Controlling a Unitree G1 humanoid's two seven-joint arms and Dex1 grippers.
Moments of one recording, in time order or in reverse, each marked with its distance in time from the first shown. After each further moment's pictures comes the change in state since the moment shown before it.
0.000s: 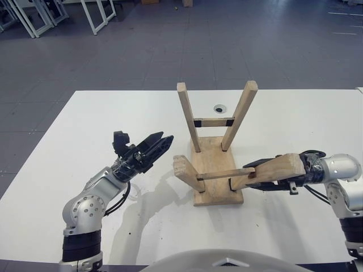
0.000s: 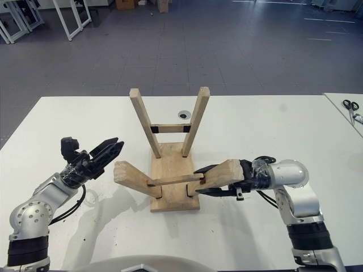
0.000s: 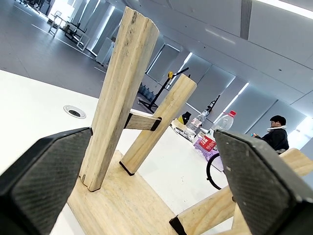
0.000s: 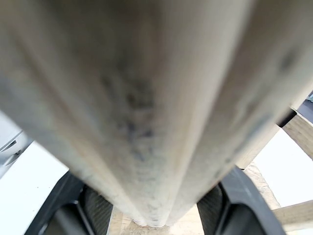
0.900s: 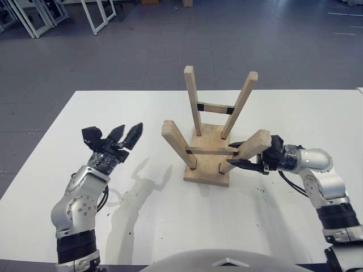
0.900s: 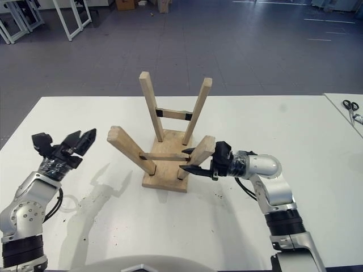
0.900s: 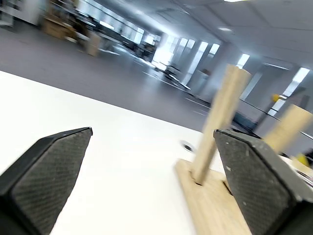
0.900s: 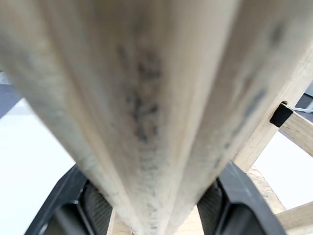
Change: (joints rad) left arm -0.022 -0.046 0.155 0.000 0.257 -0.170 0.380; right arm -0.143 0.166 0.086 0.177 -0.086 0.015 -0.288
